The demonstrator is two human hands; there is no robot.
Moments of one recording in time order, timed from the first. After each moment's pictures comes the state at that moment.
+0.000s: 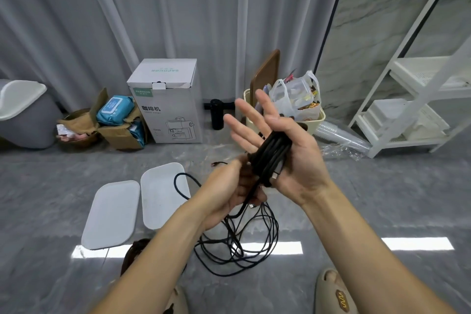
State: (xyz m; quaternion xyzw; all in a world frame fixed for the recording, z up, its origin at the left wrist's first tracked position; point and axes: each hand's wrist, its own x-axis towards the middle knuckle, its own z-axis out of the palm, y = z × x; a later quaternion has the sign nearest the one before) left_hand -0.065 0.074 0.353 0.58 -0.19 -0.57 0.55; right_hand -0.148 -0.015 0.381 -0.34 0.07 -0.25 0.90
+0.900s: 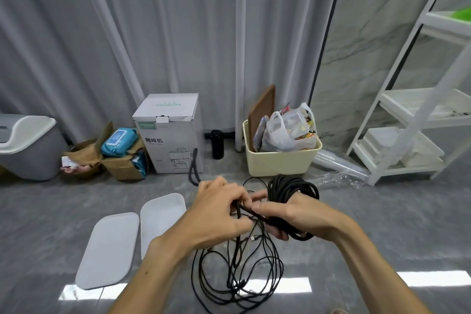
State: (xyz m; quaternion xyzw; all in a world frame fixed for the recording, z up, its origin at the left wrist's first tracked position) left_hand -0.036 0.084 0.365 0.75 -0.58 -0.20 0.24; right_hand -0.187 -0.042 0.371 -0.74 0.26 0.06 0.61
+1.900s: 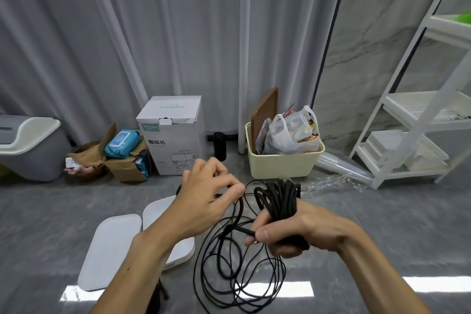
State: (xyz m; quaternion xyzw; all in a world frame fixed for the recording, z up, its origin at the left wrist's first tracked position) left_hand -0.011 0.092 0.376 0.75 -0.59 -0.11 0.28; right_hand -0.193 -0.031 0.392 -0.69 0.12 0.11 0.71
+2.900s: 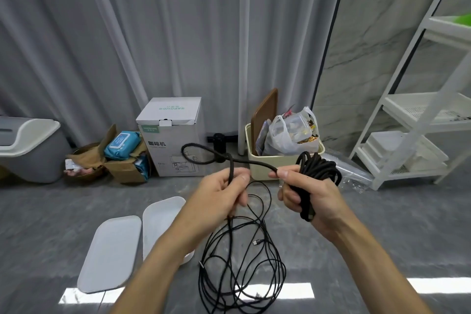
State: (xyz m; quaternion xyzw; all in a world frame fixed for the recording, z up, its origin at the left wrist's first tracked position) left_hand -0.043 0.084 0.394 0.68 -0.34 -0.37 0.54; right_hand -0.183 -0.047 0.376 -0.55 0.25 -0.27 0.75
